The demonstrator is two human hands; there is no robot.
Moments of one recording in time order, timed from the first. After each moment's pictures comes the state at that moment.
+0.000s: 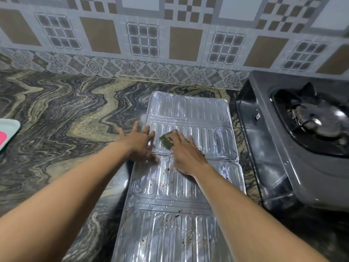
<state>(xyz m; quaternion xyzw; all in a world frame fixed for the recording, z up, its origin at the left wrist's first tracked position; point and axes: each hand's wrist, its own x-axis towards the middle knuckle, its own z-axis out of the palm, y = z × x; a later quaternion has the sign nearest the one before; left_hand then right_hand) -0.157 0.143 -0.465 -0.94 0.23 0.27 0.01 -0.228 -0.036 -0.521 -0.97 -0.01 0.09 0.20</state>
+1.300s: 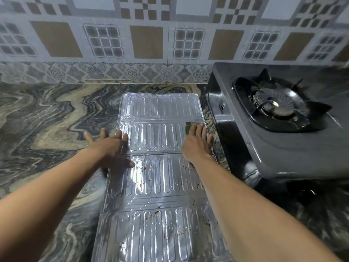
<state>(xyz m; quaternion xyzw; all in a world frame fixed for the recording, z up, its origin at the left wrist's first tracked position) -0.164 0.137 -0.470 -0.94 0.21 0.25 0.08 -0.250 -0.113 -0.506 -0.96 0.25 0.09 0.12</state>
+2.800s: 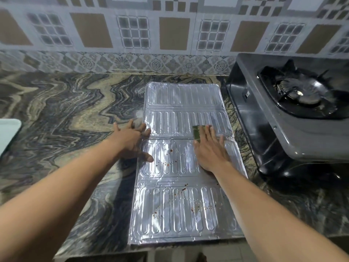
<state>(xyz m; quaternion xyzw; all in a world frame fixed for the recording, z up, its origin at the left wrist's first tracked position) -0.179 0.185 -0.478 -0.92 0.32 0.22 0.05 -0.309 -0.064 -0.510 -0.98 0.14 0.09 0.10</state>
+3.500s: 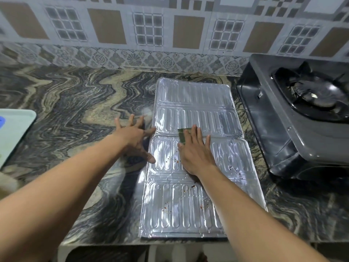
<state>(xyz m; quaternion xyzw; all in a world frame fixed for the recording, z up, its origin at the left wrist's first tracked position) -0.189 0.204 -0.462 -0.92 0.28 0.25 0.08 -0.300 0.008 -0.509 -0.99 0.08 0.09 0.11</state>
